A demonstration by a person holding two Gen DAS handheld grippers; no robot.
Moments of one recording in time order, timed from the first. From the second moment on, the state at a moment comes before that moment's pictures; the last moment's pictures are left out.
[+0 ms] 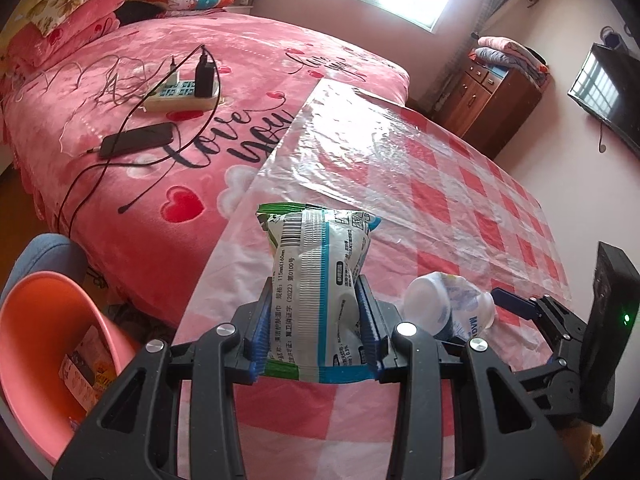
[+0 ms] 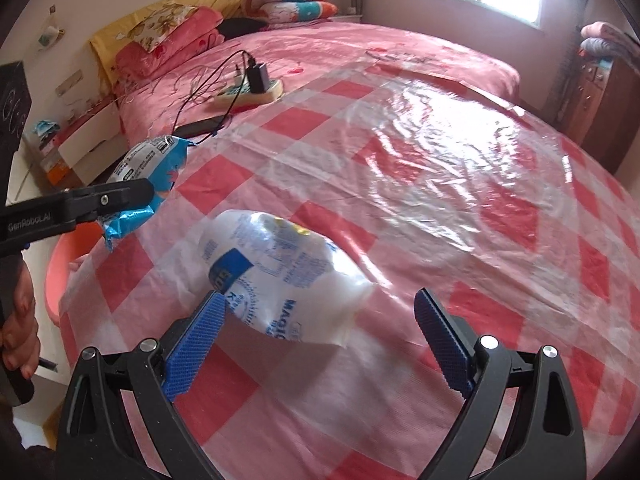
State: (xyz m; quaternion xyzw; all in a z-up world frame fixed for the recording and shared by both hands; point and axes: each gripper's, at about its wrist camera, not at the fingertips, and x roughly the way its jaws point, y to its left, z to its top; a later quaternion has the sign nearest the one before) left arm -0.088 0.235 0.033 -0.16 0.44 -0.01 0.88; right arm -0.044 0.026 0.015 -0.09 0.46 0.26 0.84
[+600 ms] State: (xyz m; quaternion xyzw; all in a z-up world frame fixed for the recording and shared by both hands) left arm -0.103 0.264 0.015 -0.19 0.44 -0.01 0.88; right arm -0.037 0.041 0.012 -0.11 0.45 0.28 0.84
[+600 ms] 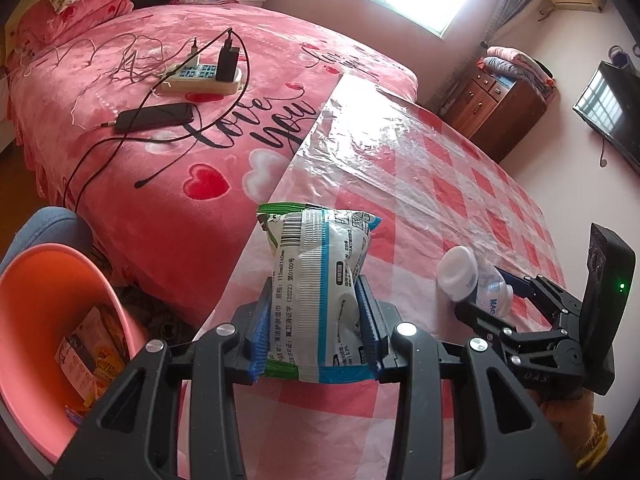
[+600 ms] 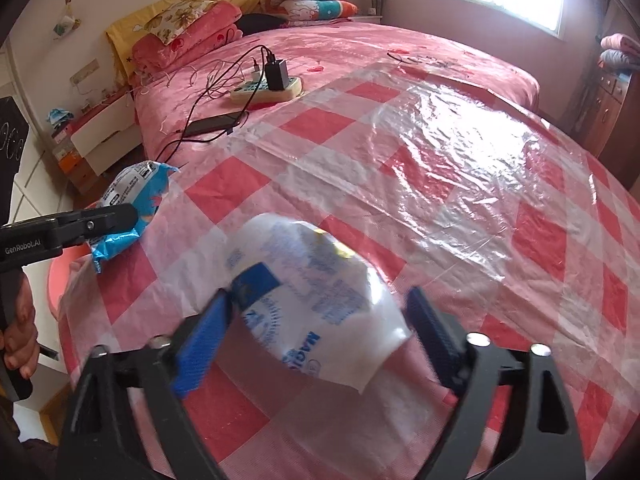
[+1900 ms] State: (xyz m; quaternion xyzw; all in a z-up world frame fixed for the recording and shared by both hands) left arm -0.131 0.289 0.009 -0.22 0.42 -0.04 0.88; right arm -0.041 0.033 0.017 0.02 0.48 0.29 0.83
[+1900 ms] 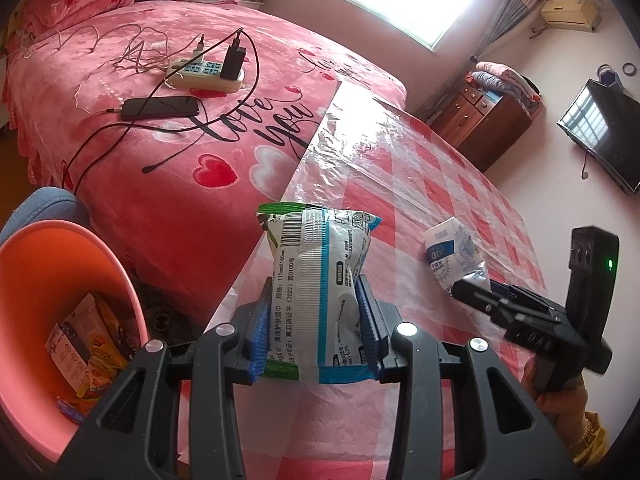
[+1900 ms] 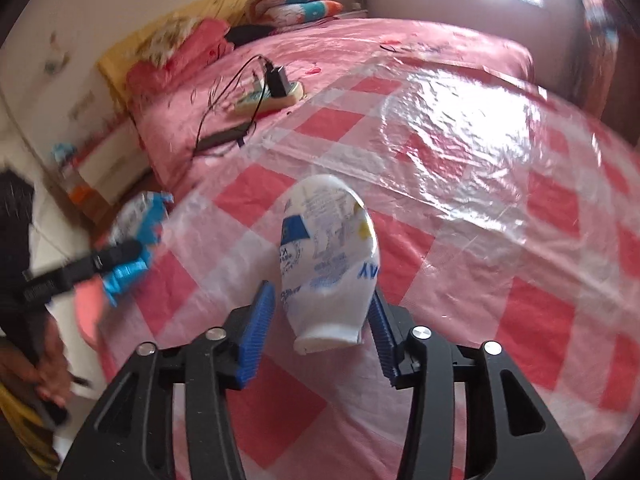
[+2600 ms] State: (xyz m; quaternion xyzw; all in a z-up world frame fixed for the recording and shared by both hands) left arm -0.138 0.295 0.009 -0.24 0.41 -0.05 0.88; right arm -0.035 0.031 0.027 0.10 0.48 0.28 0.83
